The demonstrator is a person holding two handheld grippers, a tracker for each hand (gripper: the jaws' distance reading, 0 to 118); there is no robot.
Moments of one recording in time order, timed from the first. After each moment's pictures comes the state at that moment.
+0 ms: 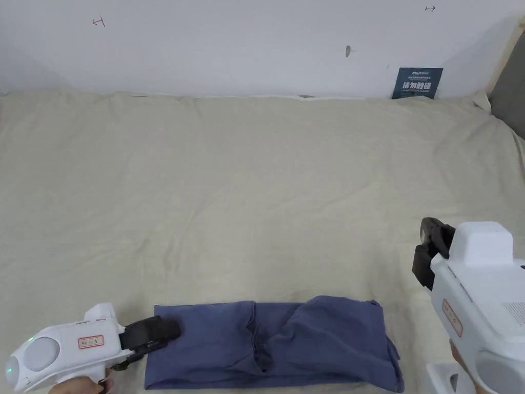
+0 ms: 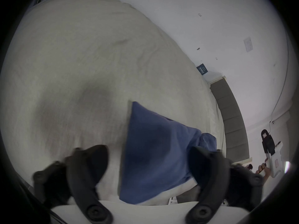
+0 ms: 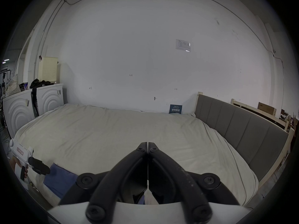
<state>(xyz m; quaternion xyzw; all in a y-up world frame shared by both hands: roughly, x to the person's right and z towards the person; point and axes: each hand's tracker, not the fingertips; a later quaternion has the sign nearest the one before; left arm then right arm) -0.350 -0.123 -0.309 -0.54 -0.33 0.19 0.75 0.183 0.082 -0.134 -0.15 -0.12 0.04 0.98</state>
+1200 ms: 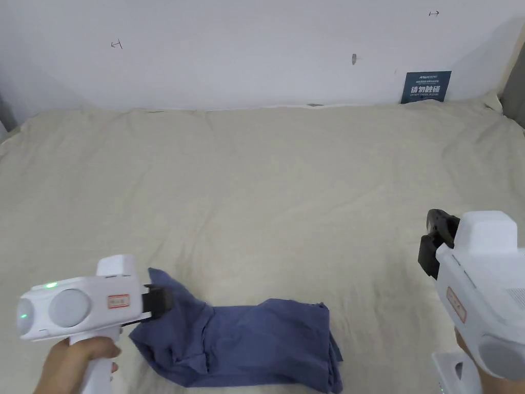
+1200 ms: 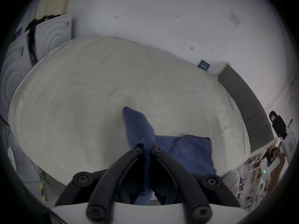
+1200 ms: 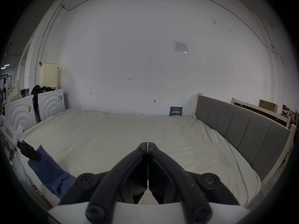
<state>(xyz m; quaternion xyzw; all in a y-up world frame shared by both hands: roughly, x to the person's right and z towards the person) -0.257 0.049 -0.278 -0.45 -0.32 0.01 0.83 0.205 0.091 -0.118 -0.12 -0.11 0.02 0.99</state>
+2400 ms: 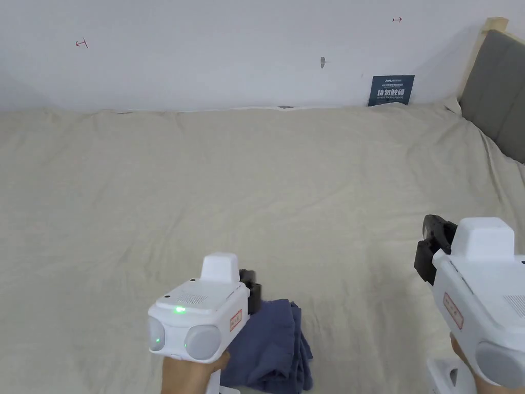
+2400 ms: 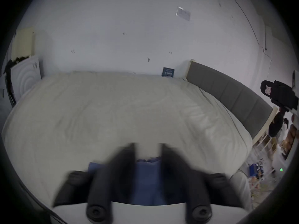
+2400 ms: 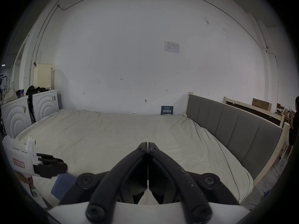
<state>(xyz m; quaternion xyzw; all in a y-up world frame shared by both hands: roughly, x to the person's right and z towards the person) -0.103 0.017 -0.234 -0.27 -0.39 -0.05 0.88 0.225 0.095 -0.092 -0.13 -0.14 0.02 0.98</state>
